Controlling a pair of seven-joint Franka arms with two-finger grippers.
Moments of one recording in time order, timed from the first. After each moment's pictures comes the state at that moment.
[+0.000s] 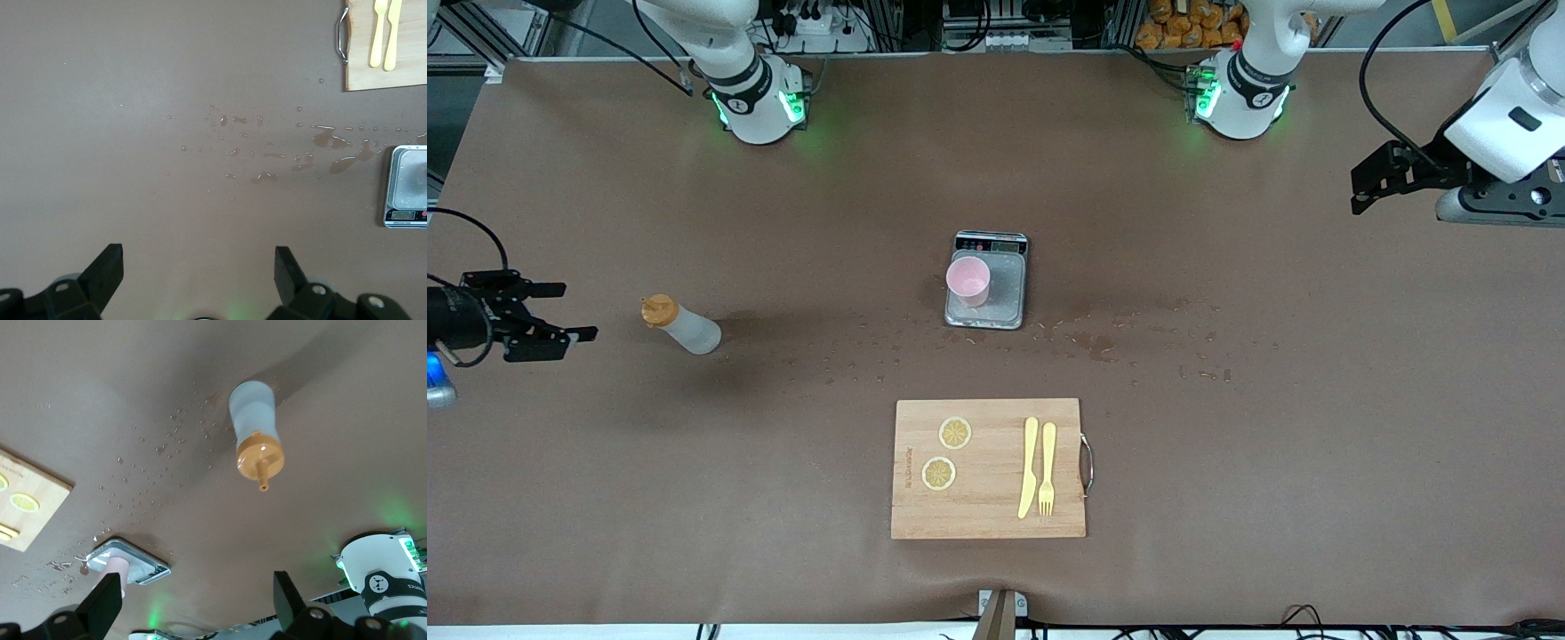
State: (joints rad) left arm -0.15 -0.03 -0.01 -1.55 0.00 1.50 -0.07; right arm -0.30 0.54 0.08 -1.19 0.34 1.23 0.59
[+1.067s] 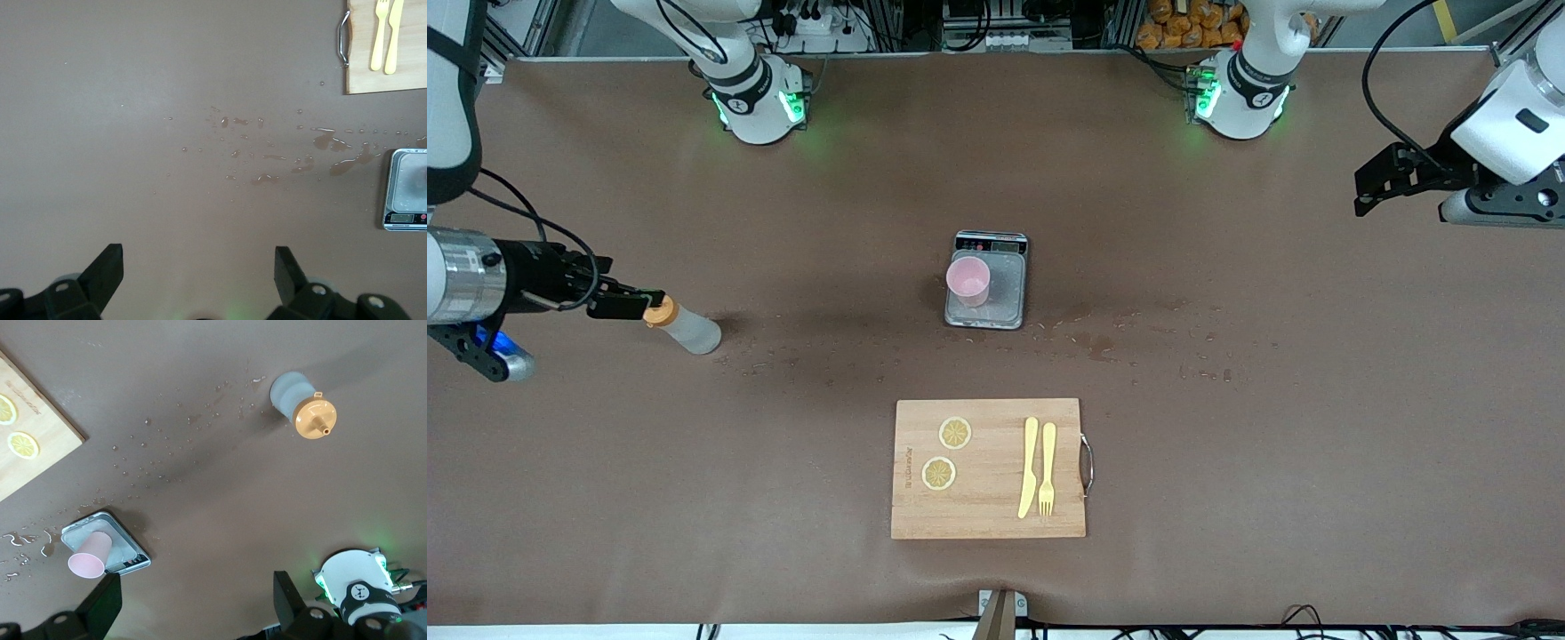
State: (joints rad) left arm -0.15 -0.03 0.00 -1.55 0.00 1.50 -0.07; right arm -0.06 0.38 0.08 -1.19 0.23 1.24 0.59
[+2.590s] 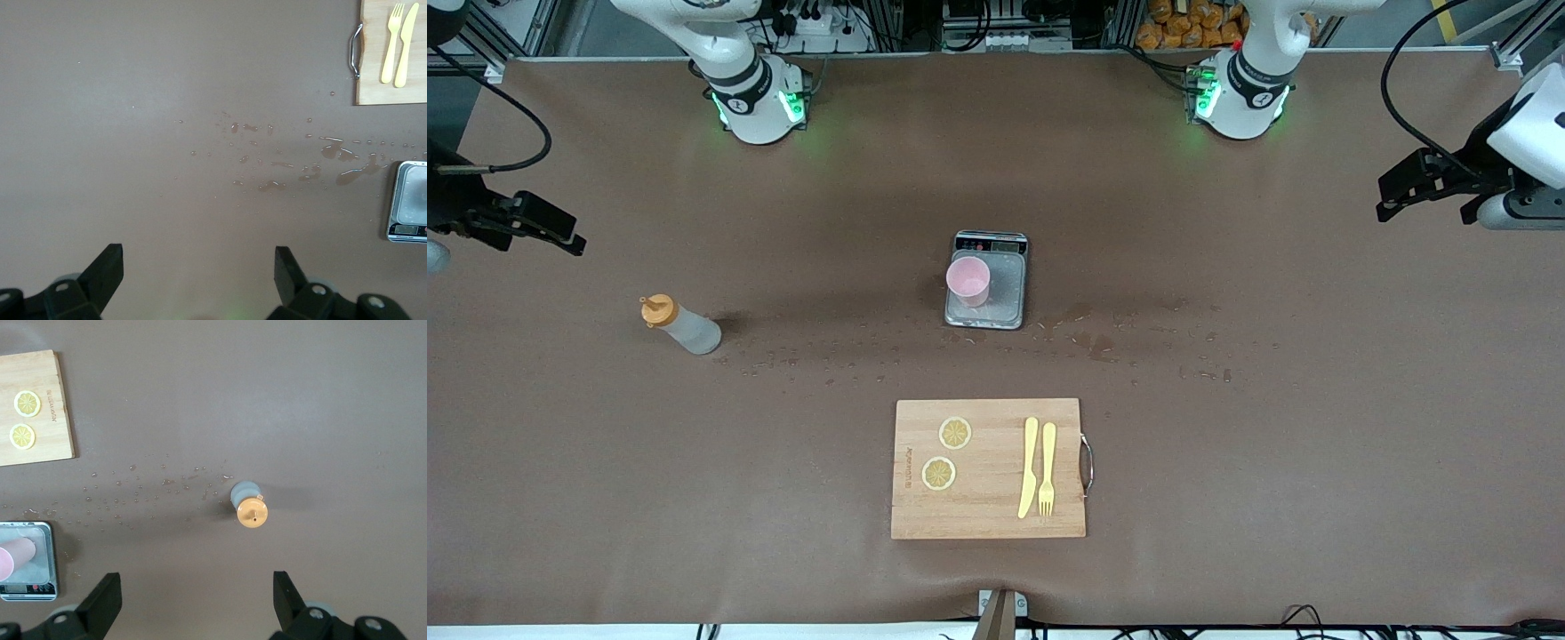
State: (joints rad) left arm -0.15 -0.03 0.04 -1.55 0.00 1.51 -0.07; right arm -0.05 0.00 0.04 -1.56 0.05 1.57 0.05
